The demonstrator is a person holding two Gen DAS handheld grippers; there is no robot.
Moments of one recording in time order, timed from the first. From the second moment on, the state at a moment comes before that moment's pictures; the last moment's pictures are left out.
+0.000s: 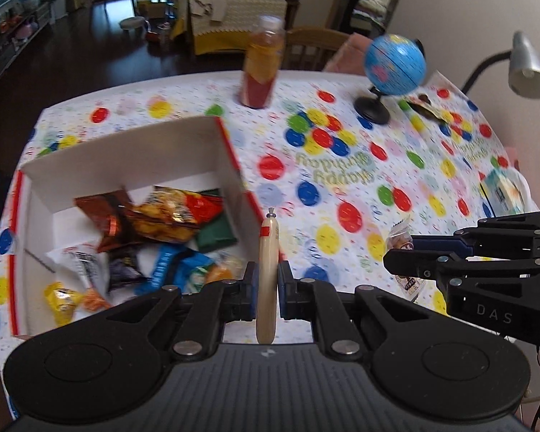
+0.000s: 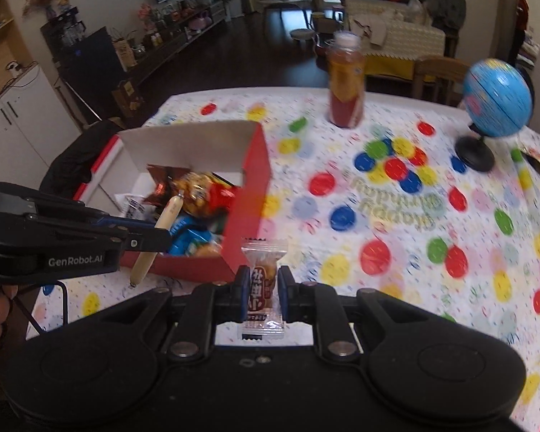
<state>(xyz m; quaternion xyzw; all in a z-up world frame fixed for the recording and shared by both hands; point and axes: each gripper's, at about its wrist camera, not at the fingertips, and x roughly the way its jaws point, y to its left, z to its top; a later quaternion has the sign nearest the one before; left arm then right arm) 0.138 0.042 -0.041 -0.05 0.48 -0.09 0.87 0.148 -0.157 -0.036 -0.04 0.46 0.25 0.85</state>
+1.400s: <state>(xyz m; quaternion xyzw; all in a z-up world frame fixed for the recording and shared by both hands) 0.193 0.201 -0.138 -0.03 0.56 0.04 0.83 0.207 -0.005 -0.138 -0.10 0.54 0.24 0.80</state>
